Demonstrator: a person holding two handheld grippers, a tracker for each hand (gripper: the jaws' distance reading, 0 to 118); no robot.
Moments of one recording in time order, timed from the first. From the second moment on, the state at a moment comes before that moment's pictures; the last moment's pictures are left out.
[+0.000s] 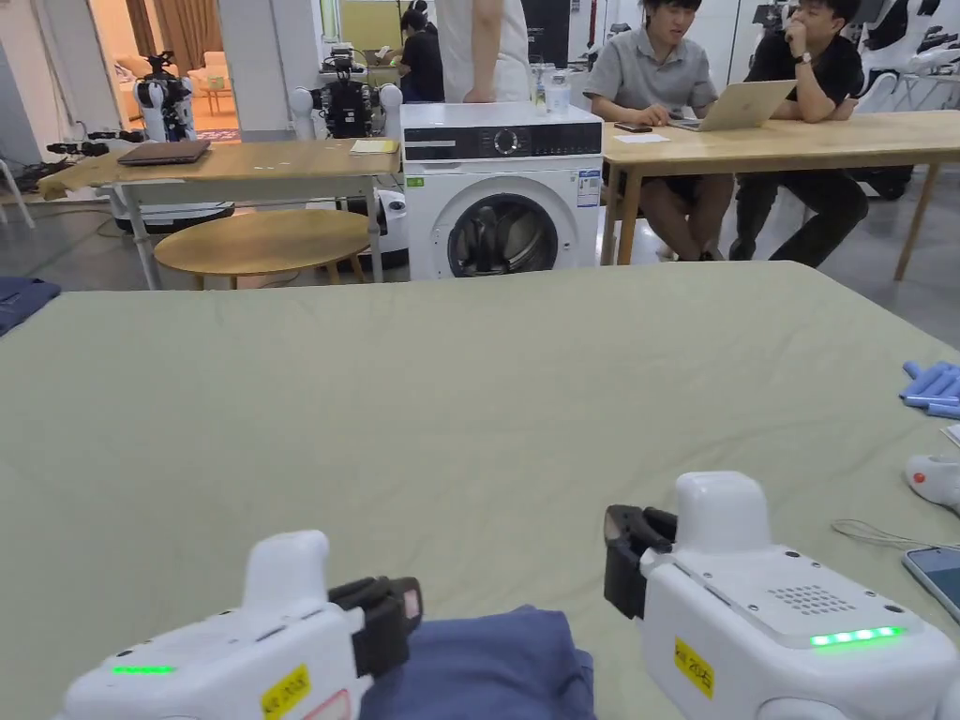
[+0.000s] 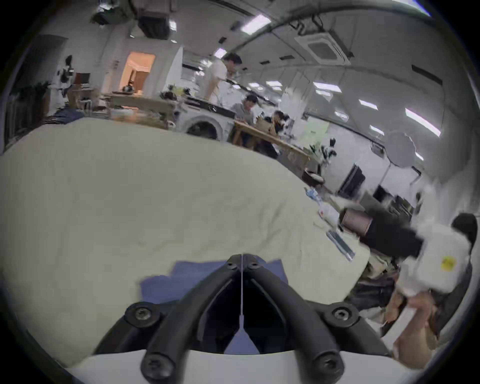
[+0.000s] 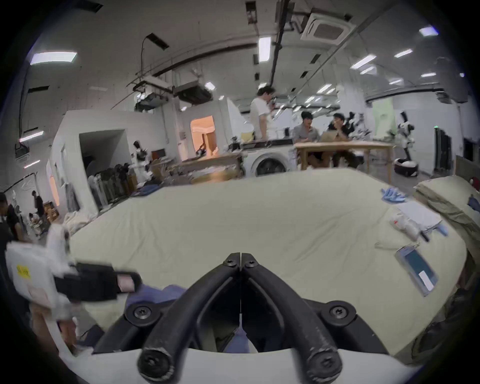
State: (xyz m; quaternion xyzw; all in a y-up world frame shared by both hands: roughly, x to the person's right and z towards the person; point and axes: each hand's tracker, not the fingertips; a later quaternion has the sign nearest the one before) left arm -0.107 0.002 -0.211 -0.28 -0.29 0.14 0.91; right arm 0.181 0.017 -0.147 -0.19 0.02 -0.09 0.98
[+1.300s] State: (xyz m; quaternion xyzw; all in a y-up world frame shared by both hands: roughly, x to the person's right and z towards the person) left arm -0.166 -0.139 -0.288 -0.52 -0.37 0.45 0.63; right arm 0.165 -0.072 -0.195 -0.39 0.10 -0.14 0.90
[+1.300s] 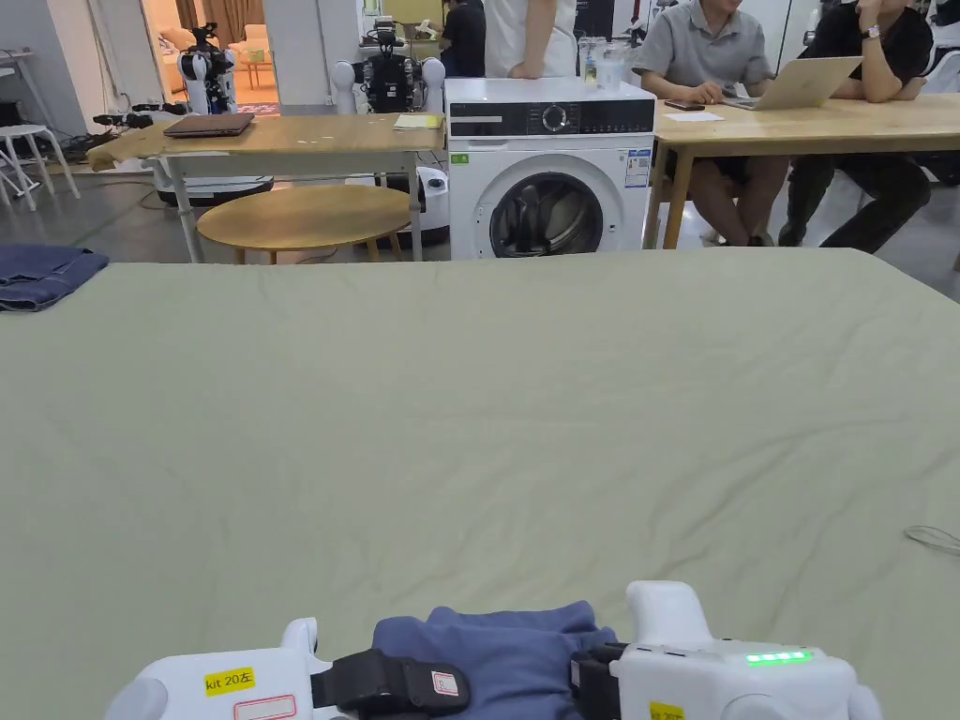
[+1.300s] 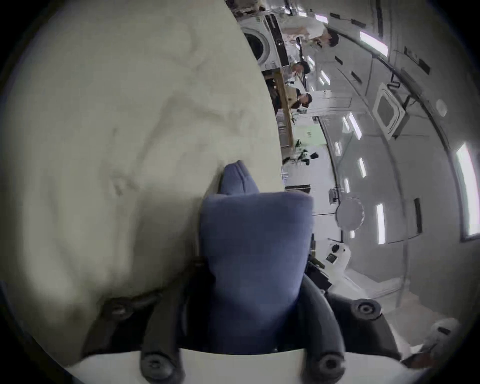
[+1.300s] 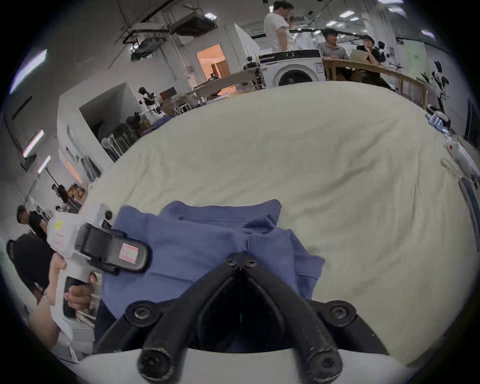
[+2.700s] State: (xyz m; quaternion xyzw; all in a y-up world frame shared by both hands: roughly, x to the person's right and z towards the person) left arm -0.446 0.038 -0.257 -0.36 -0.06 0.25 0.90; right arm 0.084 -0.002 -0.251 -0.32 0.17 -0.13 0.92
